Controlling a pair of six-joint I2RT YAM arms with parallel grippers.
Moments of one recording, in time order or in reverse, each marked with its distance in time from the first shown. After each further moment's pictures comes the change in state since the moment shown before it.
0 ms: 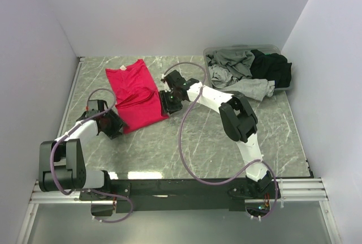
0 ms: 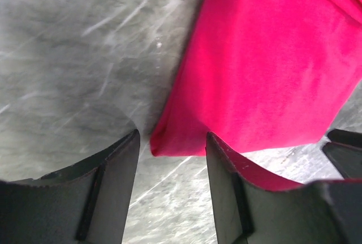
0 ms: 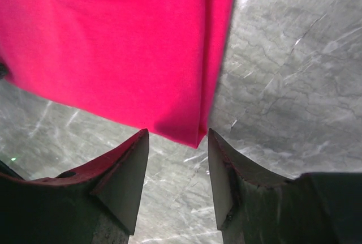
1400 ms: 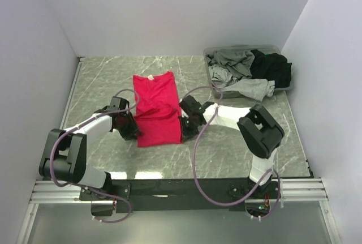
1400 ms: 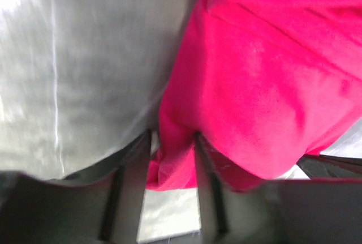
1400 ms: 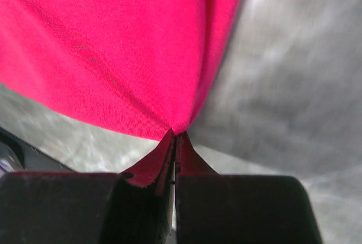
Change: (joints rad) left arm -0.283 0.097 0.097 -0.116 -0.021 0.031; right arm 0.042 -0.336 -0.612 0.113 0.007 0.193
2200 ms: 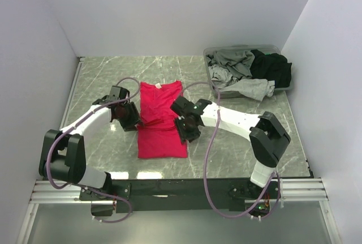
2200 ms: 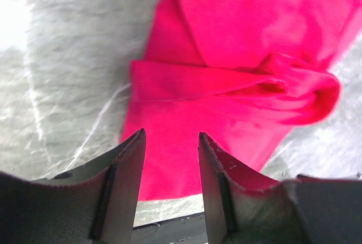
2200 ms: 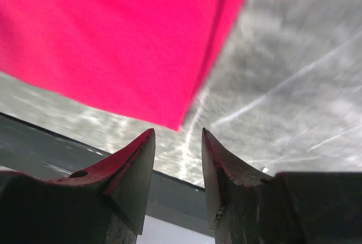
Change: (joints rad) left arm -0.020 -0.009 0.176 -0.157 0.023 0.053; right arm 0.141 -0.123 0.116 -0.355 0.201 -0.016
